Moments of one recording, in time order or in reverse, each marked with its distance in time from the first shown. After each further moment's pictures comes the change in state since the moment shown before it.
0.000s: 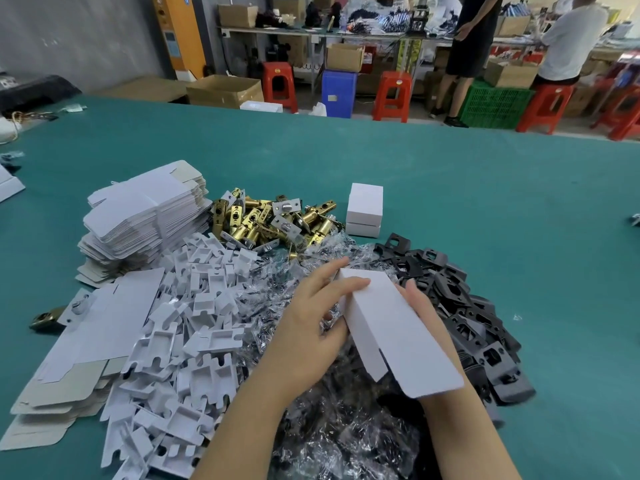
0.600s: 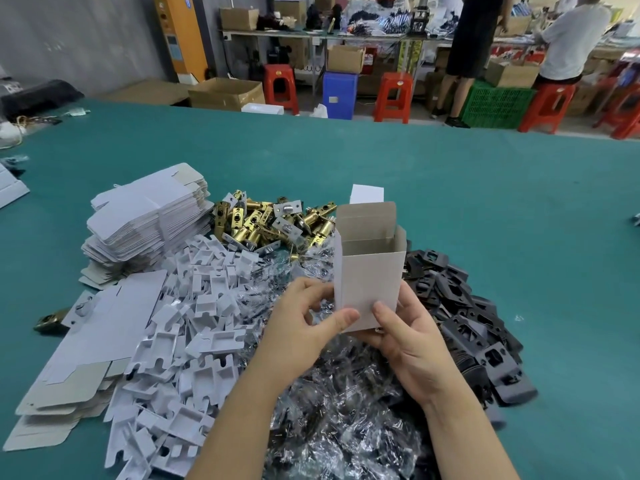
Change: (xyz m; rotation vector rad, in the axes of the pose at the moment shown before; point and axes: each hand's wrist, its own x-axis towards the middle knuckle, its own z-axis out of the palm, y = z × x) left_hand 0.005 -0.008 -0.006 -0.136 0.034 -0.273; right_hand -0.003 0.007 0.013 -0.060 -0.115 -0.283
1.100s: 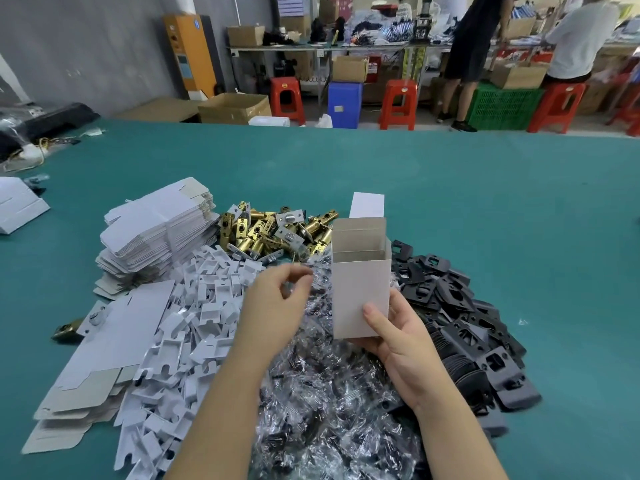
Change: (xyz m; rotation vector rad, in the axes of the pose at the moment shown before) left_hand 0.024 0.007 -0.019 0.101 0.210 -0.115; right_hand 0.005 0.012 -0.004 -0.083 0.105 0.060
